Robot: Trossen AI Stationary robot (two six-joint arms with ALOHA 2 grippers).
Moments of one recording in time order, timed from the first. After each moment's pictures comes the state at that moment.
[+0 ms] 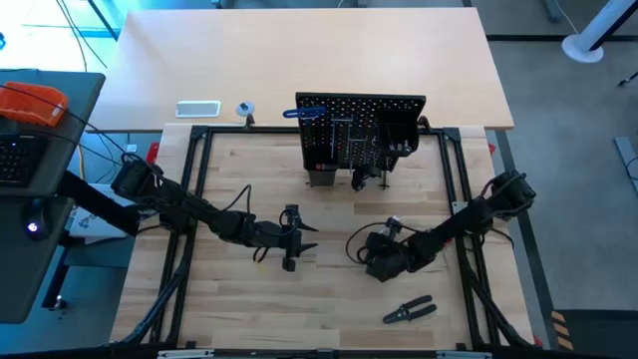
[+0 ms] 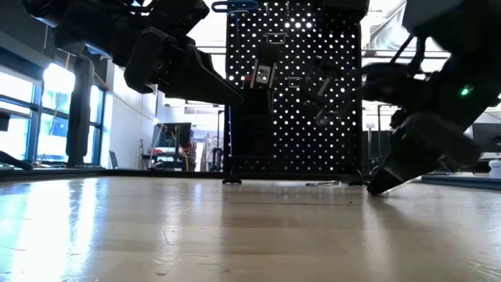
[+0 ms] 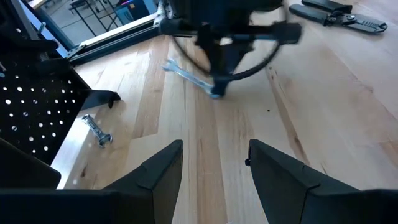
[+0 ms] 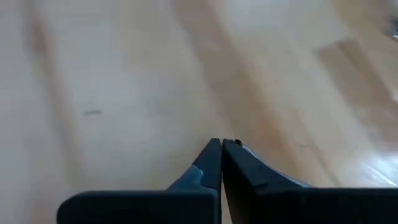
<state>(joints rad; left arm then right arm) -0.29 1.60 0.68 0.47 -0.39 0.19 0.49 1.70 0.73 -0.23 0.59 0.75</state>
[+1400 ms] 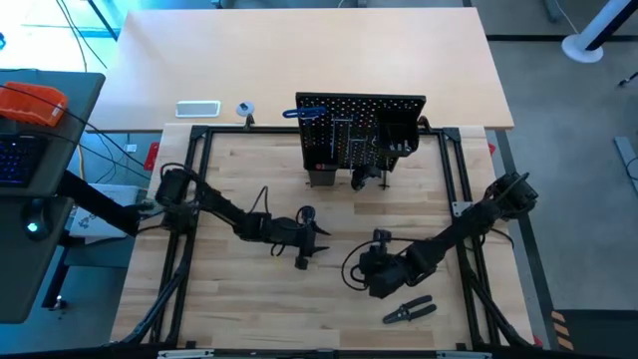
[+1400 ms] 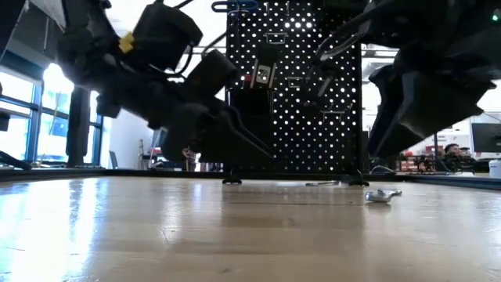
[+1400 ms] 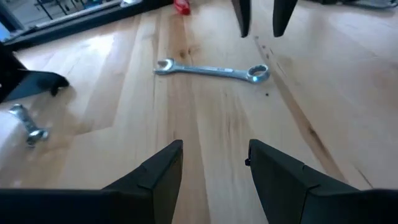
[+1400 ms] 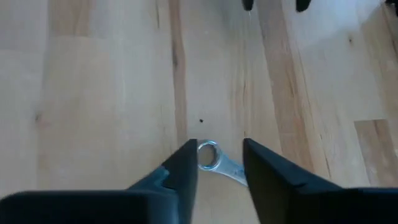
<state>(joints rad) -0.18 1.94 0.70 0.82 -0.17 0.19 0.56 1.71 0.97 -0.45 0.49 0.49</state>
